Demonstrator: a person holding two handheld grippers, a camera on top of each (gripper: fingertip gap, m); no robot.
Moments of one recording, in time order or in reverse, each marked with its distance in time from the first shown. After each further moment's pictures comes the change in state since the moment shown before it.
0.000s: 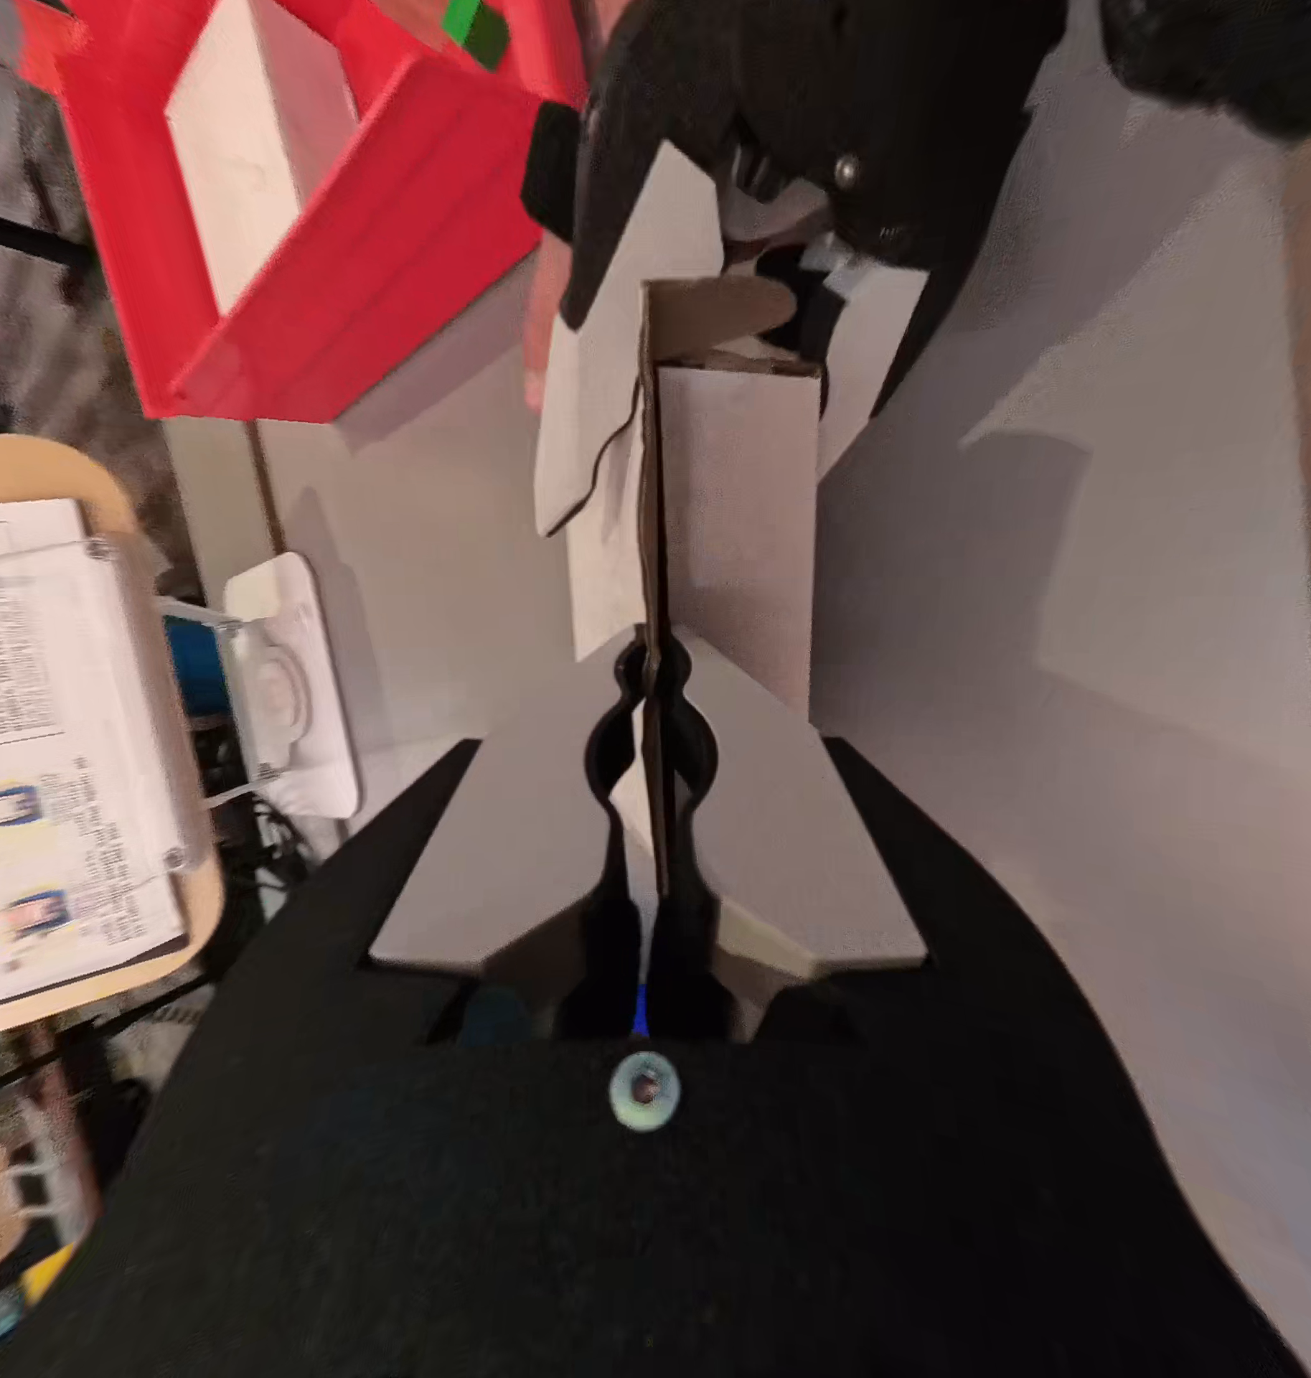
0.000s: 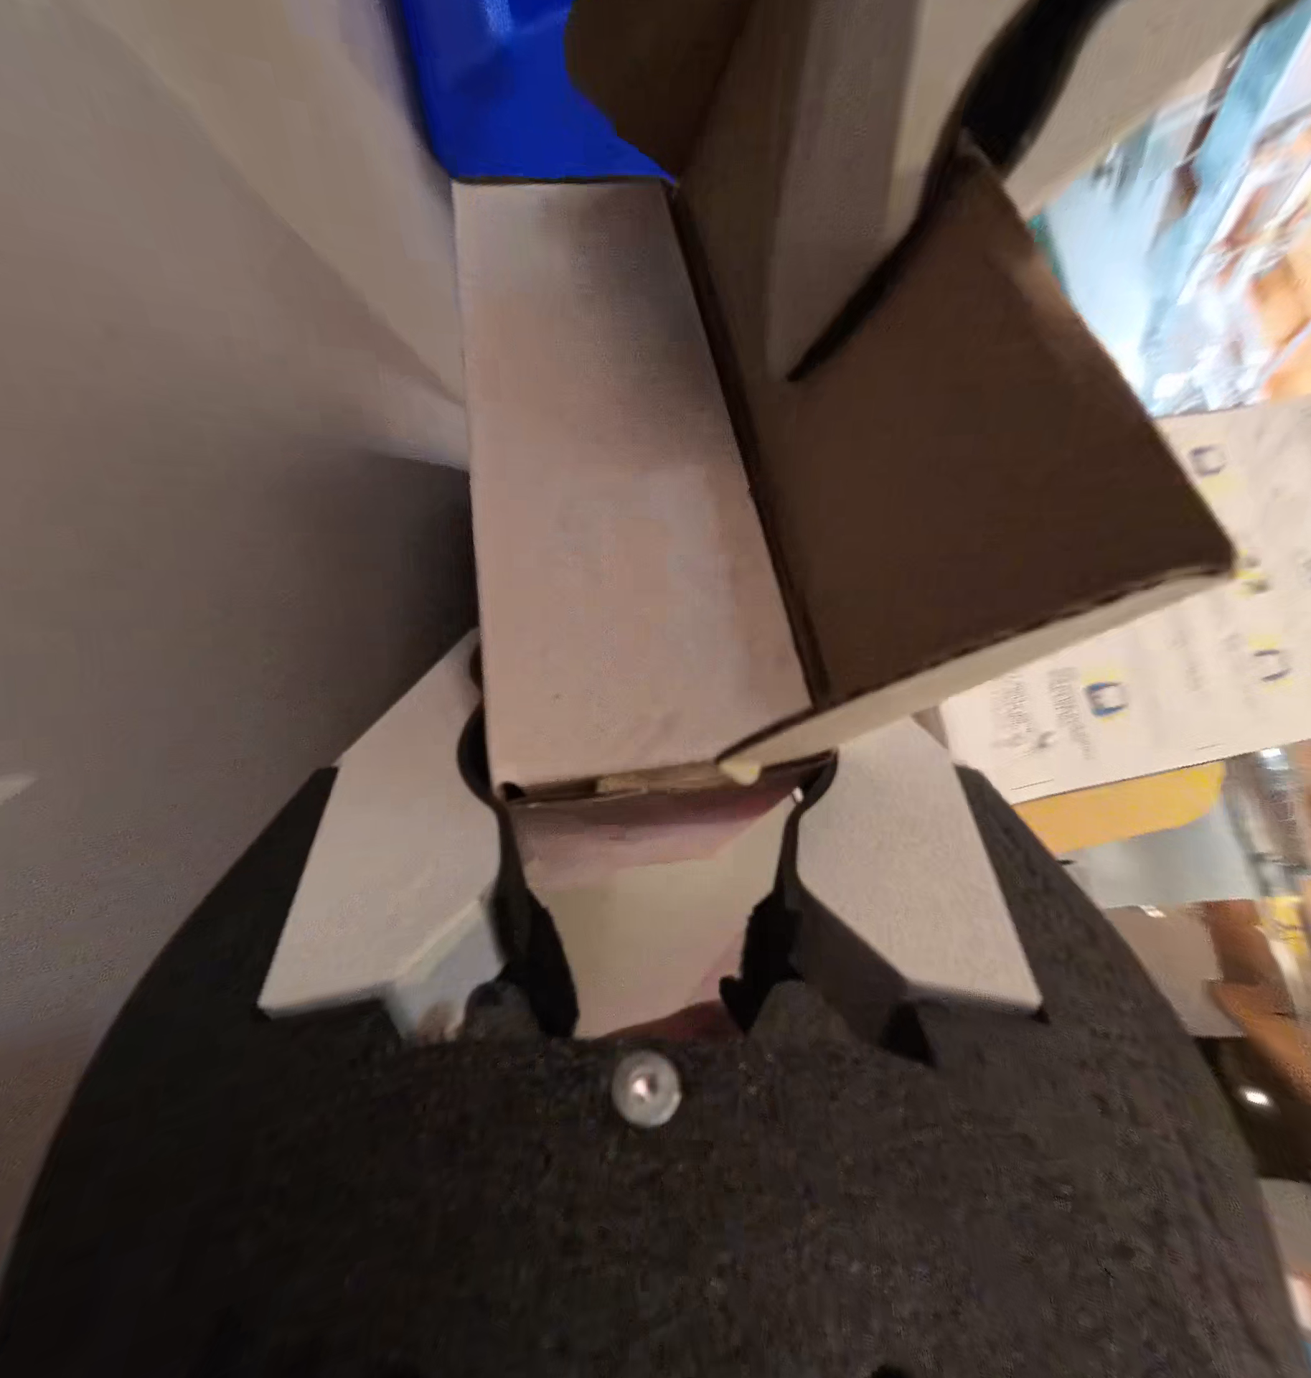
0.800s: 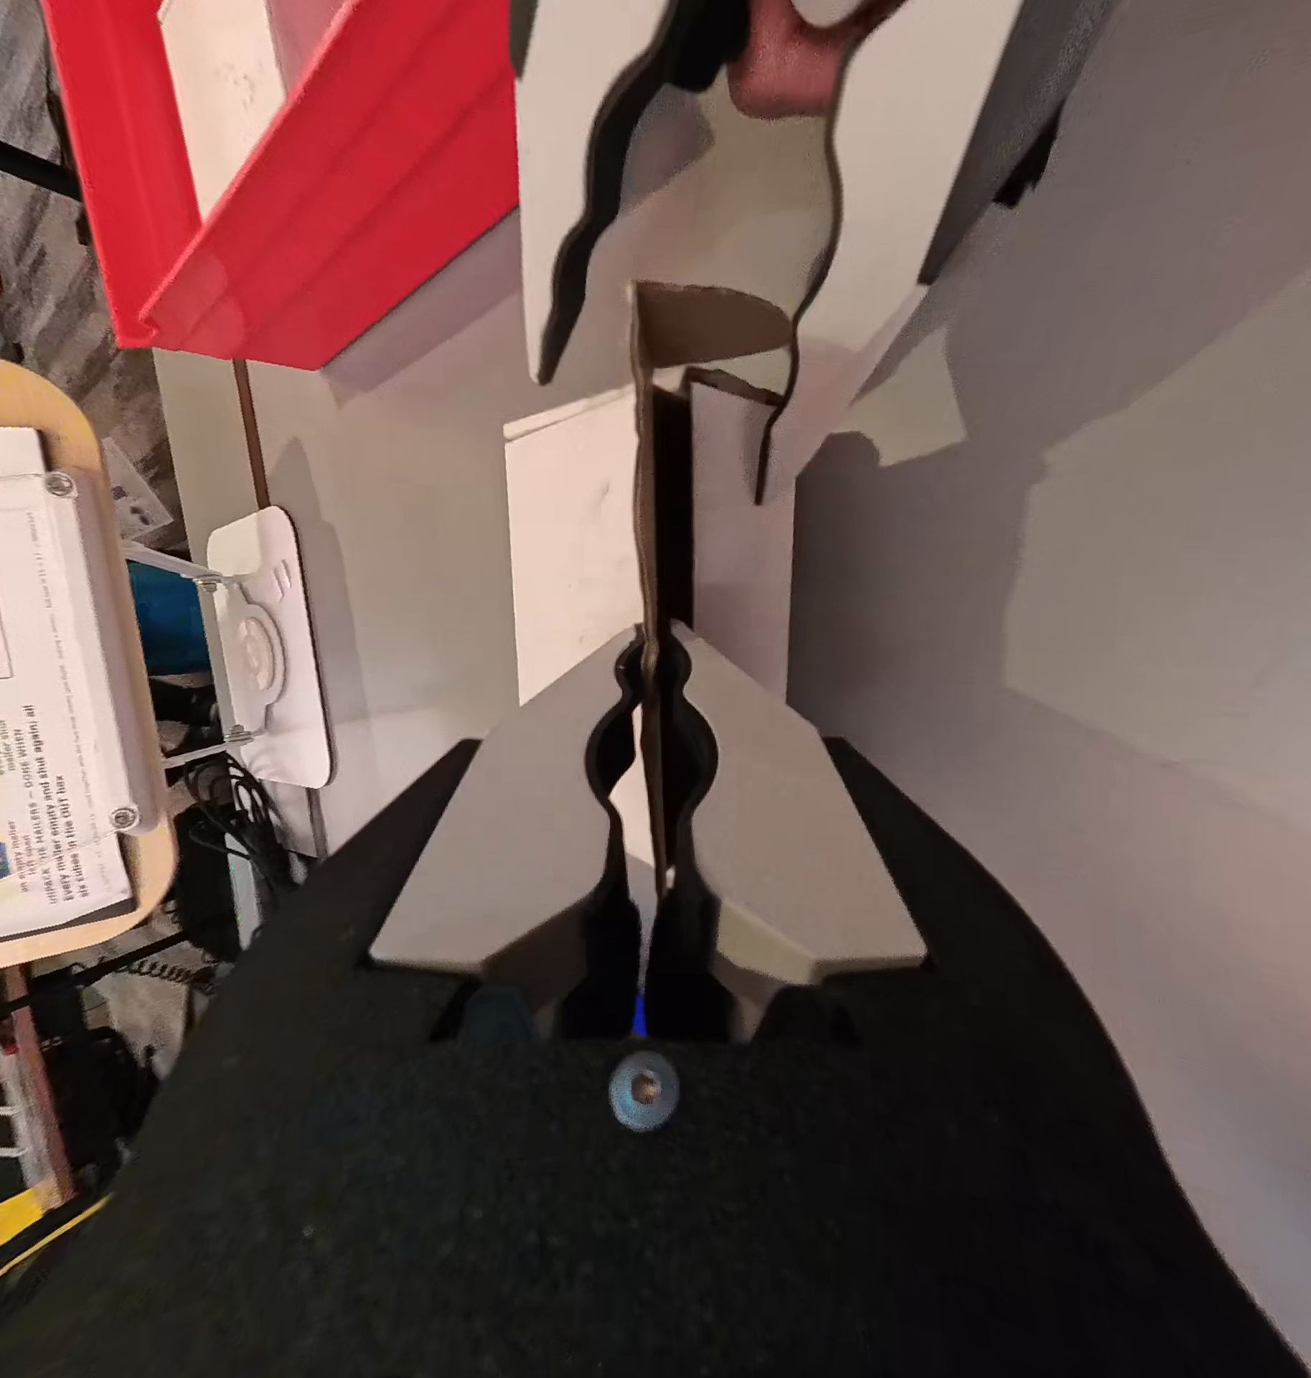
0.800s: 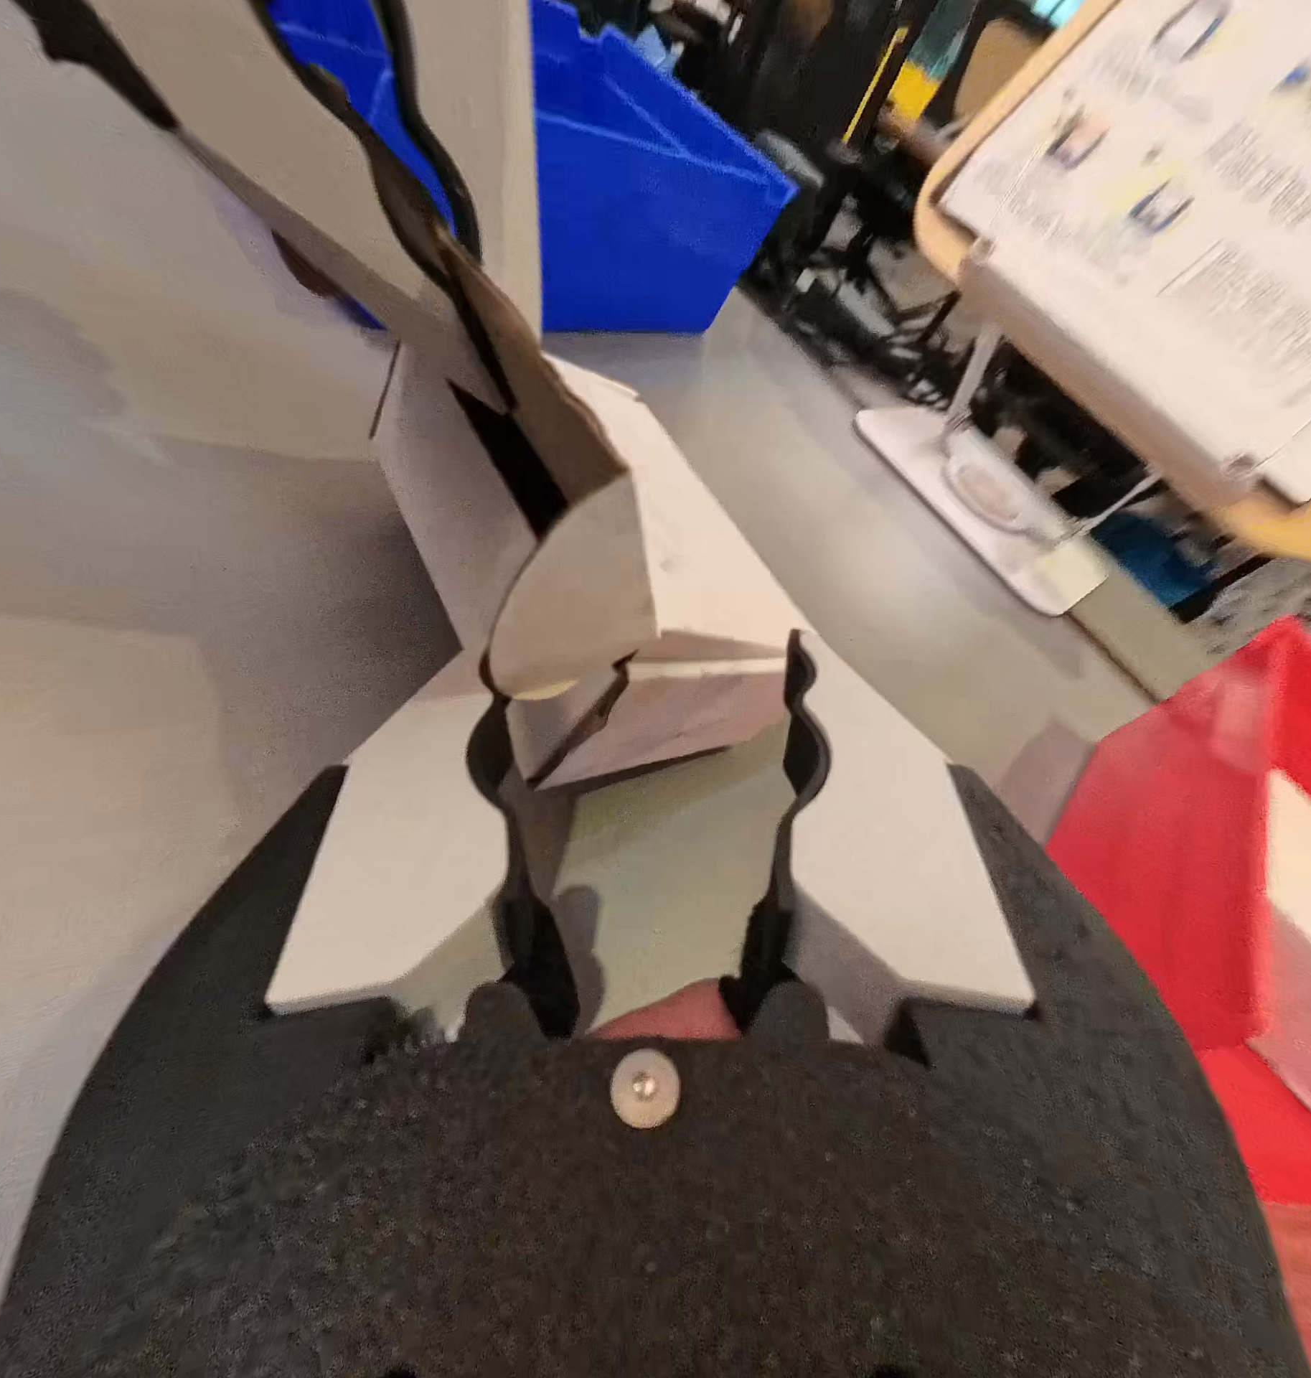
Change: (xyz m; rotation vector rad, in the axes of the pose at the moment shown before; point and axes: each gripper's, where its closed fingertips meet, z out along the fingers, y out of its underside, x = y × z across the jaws) left arm 0.007 0.013 0.016 -0.016 -0.038 -0.062; right arm 0.004 0.007 -0.022 -0.071 -0.101 0.682
